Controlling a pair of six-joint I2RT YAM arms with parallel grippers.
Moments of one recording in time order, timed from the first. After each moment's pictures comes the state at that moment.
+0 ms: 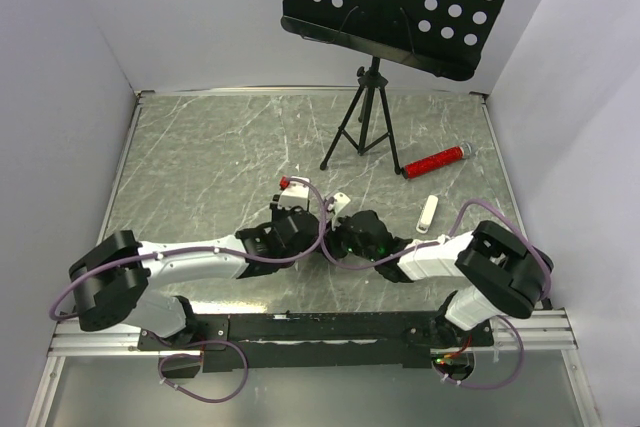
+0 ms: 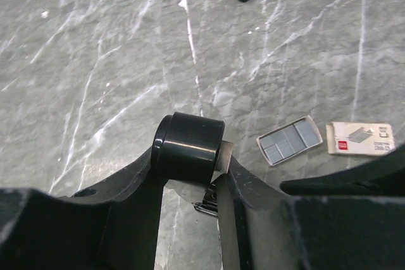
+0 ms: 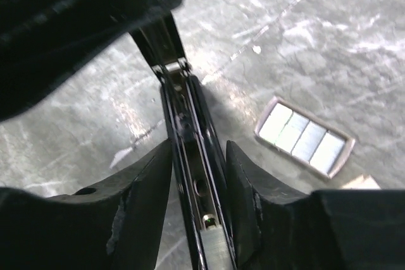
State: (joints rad) left arm -1.09 1.39 0.74 0.01 -0.87 -0.51; right arm 0.89 1.48 0.42 0.64 -0.06 0.20
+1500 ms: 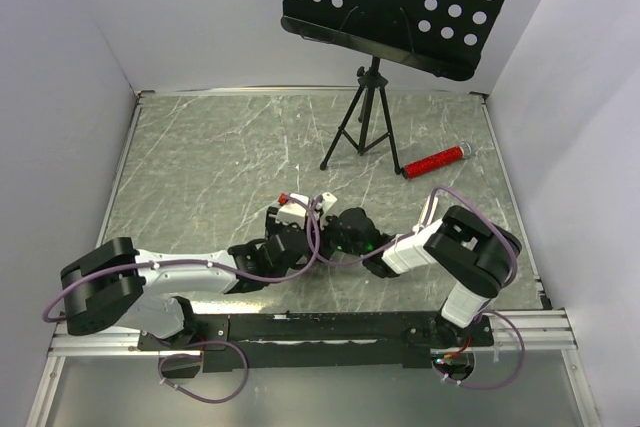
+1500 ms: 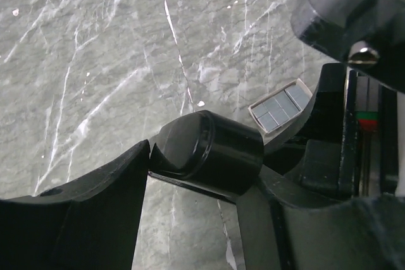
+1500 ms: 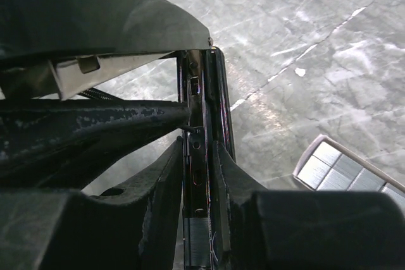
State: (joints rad) left arm -1.16 1.34 0.57 0.19 -0.83 -0.42; right arm 0.89 1.67 0.49 0.78 -0.16 0.22
